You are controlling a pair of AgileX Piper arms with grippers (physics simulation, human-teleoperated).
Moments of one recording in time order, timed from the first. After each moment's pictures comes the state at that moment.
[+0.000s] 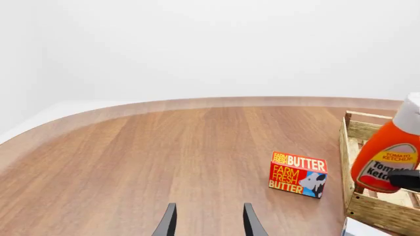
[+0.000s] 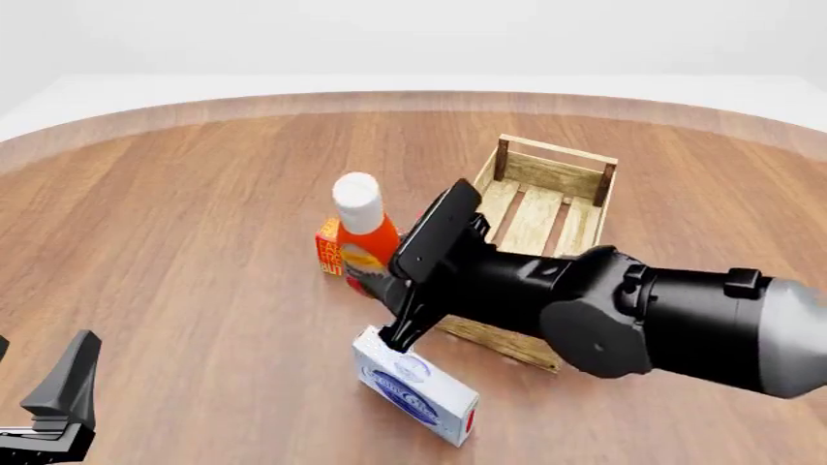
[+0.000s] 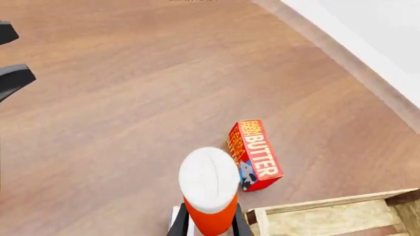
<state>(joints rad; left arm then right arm) 0.00 0.01 0.00 0.00 0.00 0.86 1.46 -0.87 -0.05 -0.25</state>
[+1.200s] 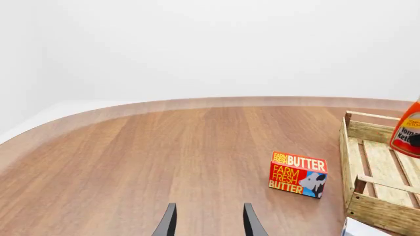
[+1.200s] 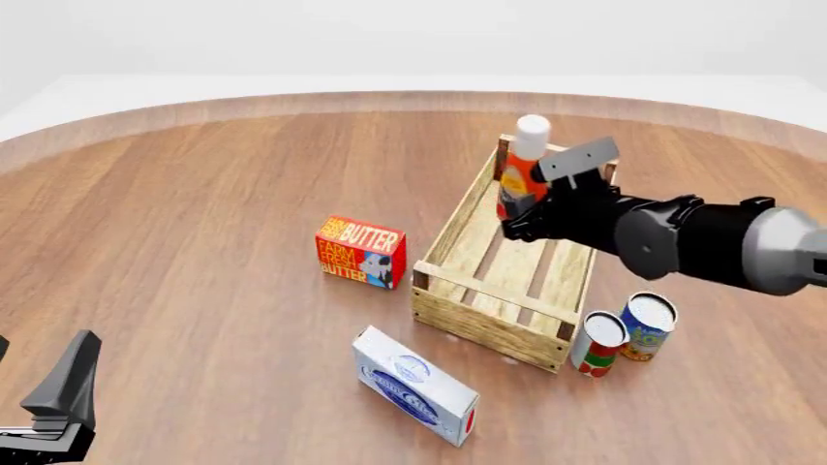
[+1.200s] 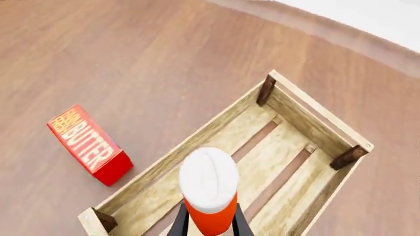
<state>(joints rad) 0.00 0.01 0.00 0.00 0.00 0.34 1.60 -0.92 -0.09 -0.09</state>
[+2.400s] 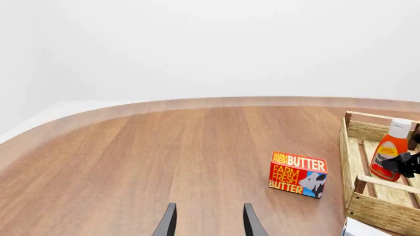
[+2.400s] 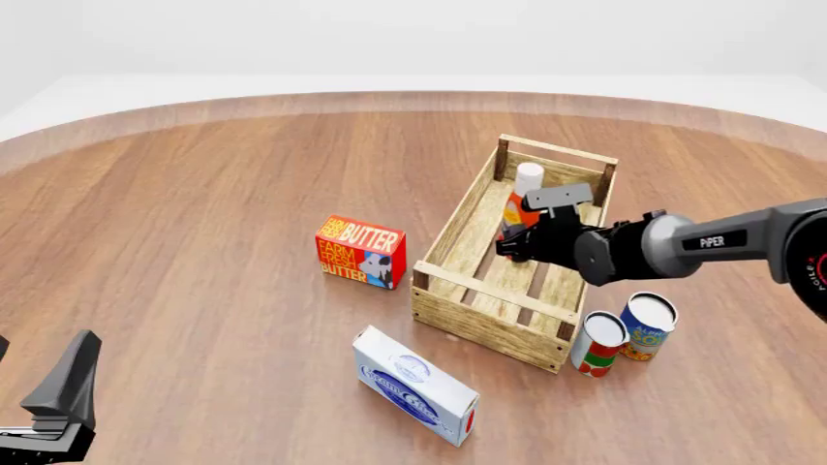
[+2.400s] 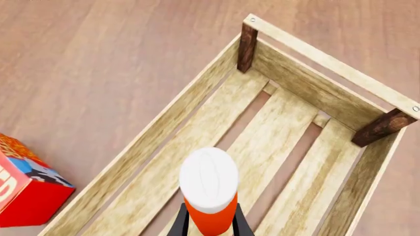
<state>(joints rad) 0.00 0.01 0.00 0.00 0.00 0.26 1.99 -1.05 -0.22 0.03</state>
